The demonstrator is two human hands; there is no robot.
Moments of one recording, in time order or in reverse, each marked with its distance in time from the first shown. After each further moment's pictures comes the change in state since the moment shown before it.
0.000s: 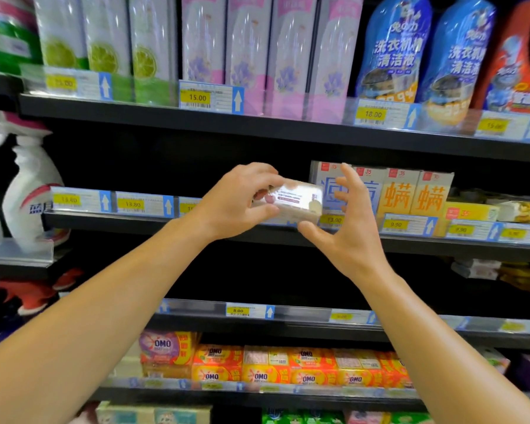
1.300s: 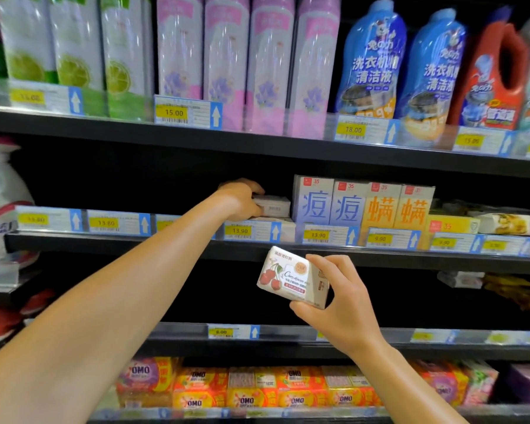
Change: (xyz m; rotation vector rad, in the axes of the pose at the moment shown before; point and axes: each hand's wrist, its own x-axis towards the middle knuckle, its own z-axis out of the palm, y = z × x) left_hand 0.076 -0.020 0.031 0.158 -0.379 -0.526; right_hand -0.064 0.049 0.000 -0.160 -0.102 -0.082
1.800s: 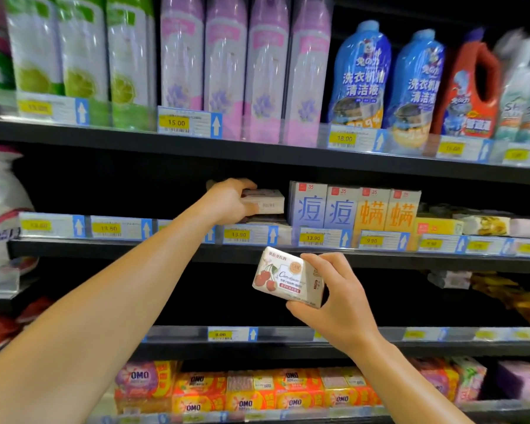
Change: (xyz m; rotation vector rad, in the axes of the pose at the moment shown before) left_hand -0.013 -0.012 -0.008 -0.151 0.103 0.005; right_hand 0.001 -0.014 -0.008 -0.056 -0.006 -0.030
